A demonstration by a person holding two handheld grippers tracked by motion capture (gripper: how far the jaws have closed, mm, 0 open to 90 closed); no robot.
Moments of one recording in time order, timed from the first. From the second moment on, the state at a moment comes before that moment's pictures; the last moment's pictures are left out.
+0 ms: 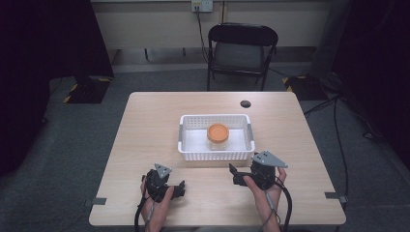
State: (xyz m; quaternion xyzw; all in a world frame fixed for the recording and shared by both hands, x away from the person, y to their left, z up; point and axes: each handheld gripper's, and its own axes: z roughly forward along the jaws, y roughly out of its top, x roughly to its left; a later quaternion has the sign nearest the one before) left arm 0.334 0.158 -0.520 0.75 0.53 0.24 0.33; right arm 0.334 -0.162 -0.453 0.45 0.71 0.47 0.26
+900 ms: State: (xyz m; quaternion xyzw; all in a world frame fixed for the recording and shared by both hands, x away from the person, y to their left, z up) left arm 0.334 0.157 -0.521 0.75 0.53 0.24 0.33; right arm 0.318 -0.169 -0.491 0.47 0.72 0.44 0.26
